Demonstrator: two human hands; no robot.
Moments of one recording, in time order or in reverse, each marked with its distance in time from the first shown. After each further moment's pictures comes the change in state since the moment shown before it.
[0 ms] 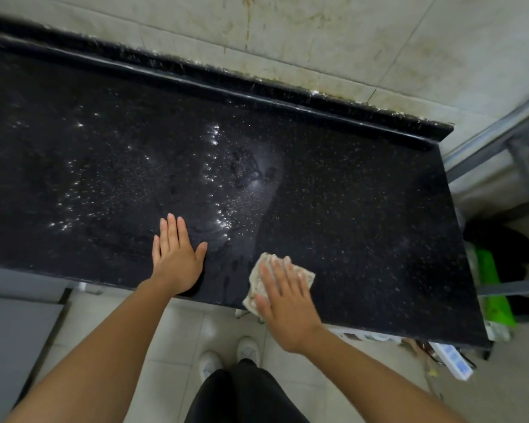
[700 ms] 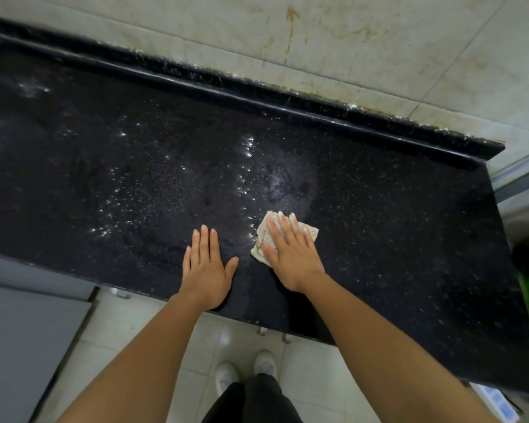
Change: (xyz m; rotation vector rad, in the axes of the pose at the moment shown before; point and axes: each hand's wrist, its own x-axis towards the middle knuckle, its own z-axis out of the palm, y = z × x) left_hand 0.002 -0.009 0.000 0.010 -0.034 0.045; right_hand 0.124 -0.012 -0.040 -0.026 0.104 -0.044
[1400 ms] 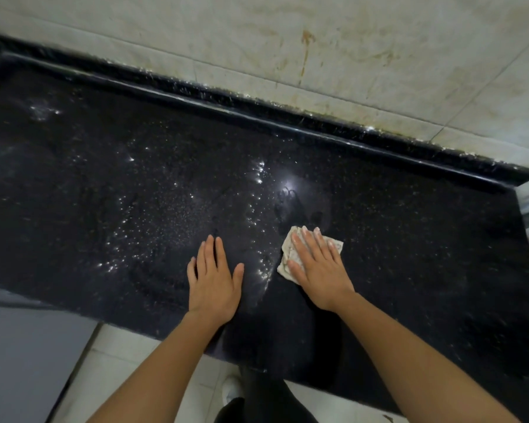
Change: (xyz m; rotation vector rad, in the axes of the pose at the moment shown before) left_hand 0.034 0.012 -0.020 0.033 0.217 -0.040; right_hand 0.031 0.041 -0.023 -0.057 -0.007 -0.030
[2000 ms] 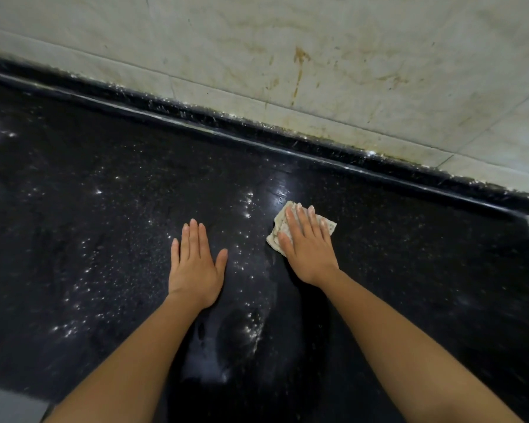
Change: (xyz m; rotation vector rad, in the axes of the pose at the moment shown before) left_hand 0.127 0.006 -0.014 0.088 -0.079 0.016; right_hand 0.127 0.022 -0.043 0.091 0.045 0.083
